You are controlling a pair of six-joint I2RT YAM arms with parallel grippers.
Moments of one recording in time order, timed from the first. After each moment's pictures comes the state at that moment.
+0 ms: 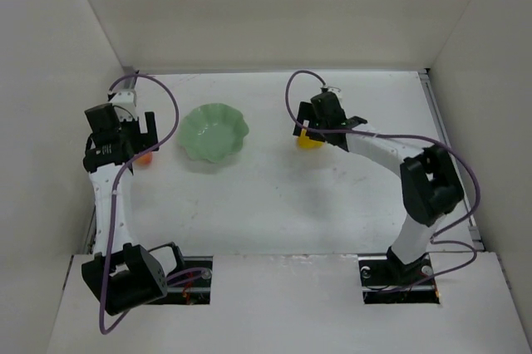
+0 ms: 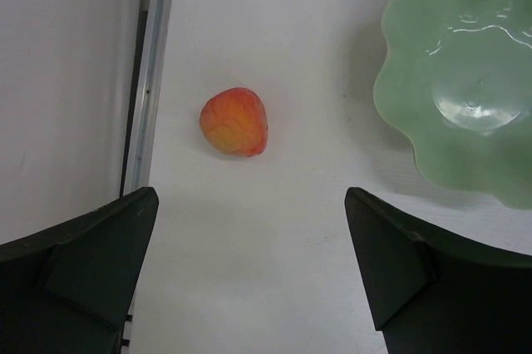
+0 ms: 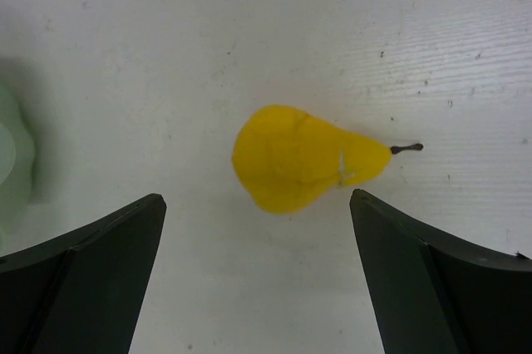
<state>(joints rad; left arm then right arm) 0.33 1.12 1.05 -0.56 0.10 0.20 0.51 1.72 1.21 -0.23 0.19 0.60</state>
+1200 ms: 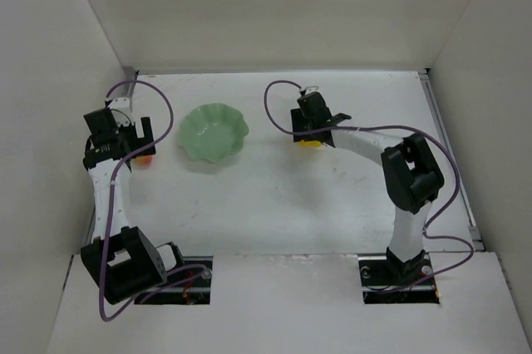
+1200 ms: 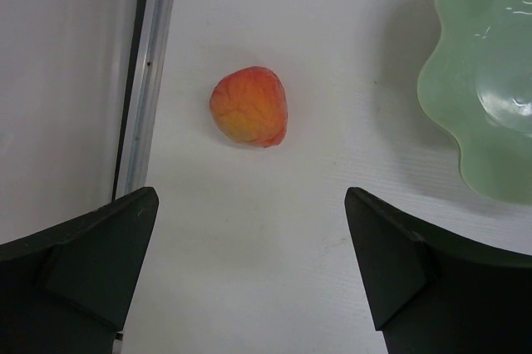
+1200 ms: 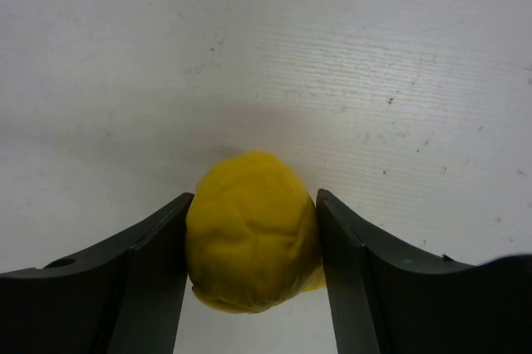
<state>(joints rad) 0.39 1.19 0.99 -0.50 0.09 0.19 0.54 1.93 1.33 -0.23 0.24 0.31</state>
